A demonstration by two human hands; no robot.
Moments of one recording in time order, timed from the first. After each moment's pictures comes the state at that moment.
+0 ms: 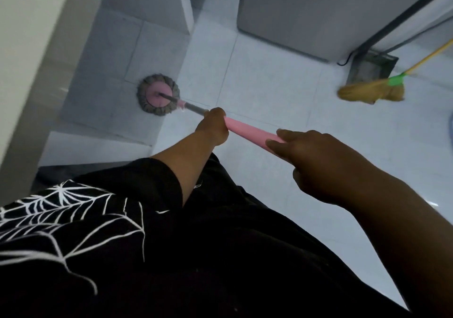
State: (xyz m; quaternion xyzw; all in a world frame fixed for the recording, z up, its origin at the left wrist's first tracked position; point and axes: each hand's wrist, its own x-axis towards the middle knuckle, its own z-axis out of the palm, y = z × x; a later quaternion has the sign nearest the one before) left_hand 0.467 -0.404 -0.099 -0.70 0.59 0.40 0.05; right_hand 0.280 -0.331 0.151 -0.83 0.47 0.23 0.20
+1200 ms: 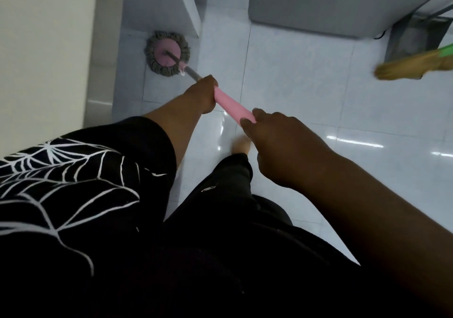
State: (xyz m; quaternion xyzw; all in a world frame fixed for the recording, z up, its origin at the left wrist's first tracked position) left_hand 0.577 -0.625 -0.099 -0.62 0.69 0.34 0.15; right_hand 0.407 -0.498 0.100 -0.80 0.53 0.12 0.25
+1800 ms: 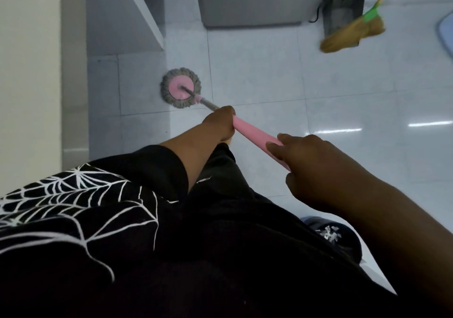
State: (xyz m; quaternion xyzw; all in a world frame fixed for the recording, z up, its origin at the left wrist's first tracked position) left_hand 0.516 -0.397 -0.080 -0.51 0.76 0.36 0.18; right_hand 0.389 -0.240 0.155 -0.72 0.63 0.11 0.26
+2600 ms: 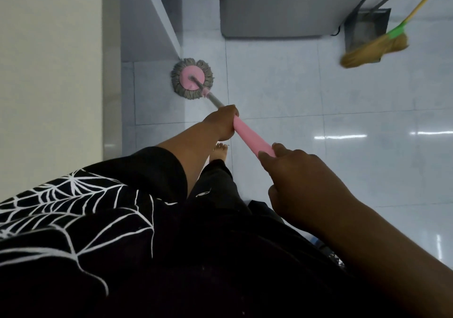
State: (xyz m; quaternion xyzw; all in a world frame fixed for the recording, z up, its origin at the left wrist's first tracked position) left_hand 0.576 -0.523 -0.088 -0.47 0.78 0.38 0.16; right_hand 0.467 -0.361 0.155 -0.70 0.65 0.13 0.27
